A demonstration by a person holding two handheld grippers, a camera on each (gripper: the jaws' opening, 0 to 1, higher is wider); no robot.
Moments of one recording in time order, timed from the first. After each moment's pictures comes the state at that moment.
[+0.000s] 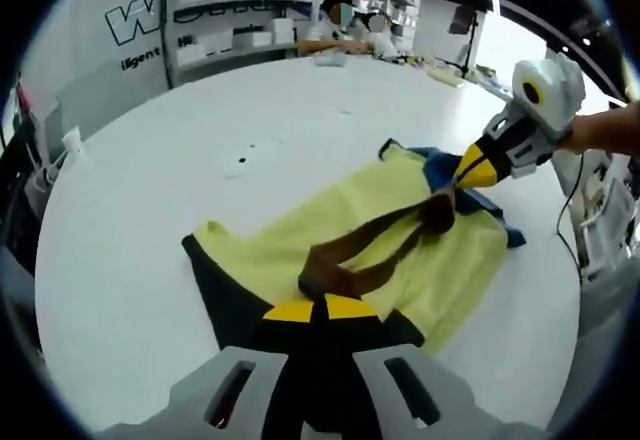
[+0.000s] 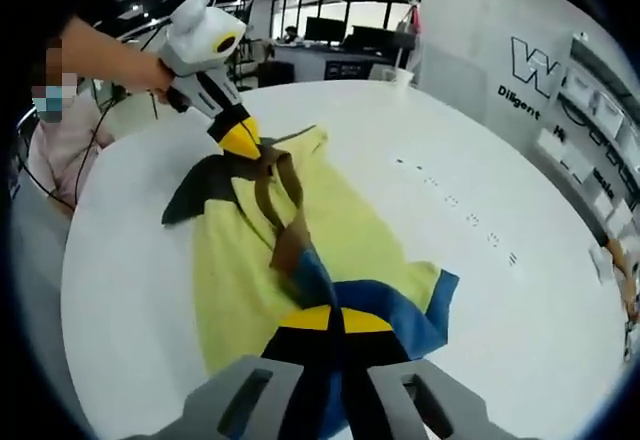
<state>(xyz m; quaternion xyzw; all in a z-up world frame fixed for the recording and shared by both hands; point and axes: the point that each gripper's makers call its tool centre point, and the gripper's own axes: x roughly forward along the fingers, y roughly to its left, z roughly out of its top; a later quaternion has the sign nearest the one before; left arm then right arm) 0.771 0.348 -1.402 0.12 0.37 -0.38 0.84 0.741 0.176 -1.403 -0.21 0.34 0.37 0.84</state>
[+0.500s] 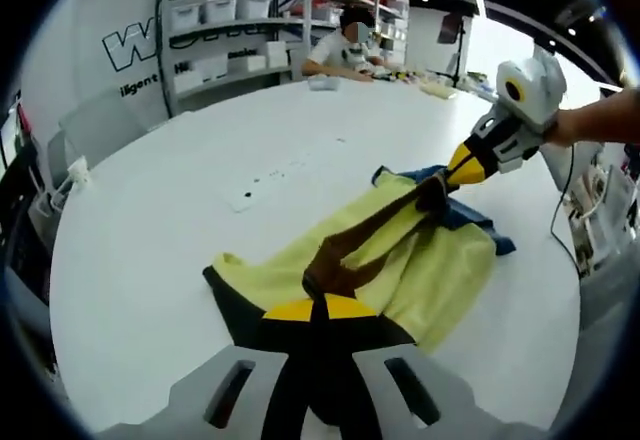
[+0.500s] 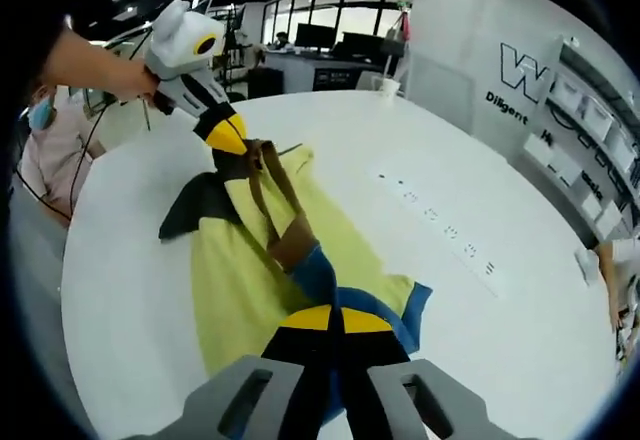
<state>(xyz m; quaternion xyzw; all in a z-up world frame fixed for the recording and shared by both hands) 0.770 0.350 -1.367 0.14 0.32 -0.40 0.85 0.747 0.168 -1.376 -0.21 0.33 0.35 0.85</state>
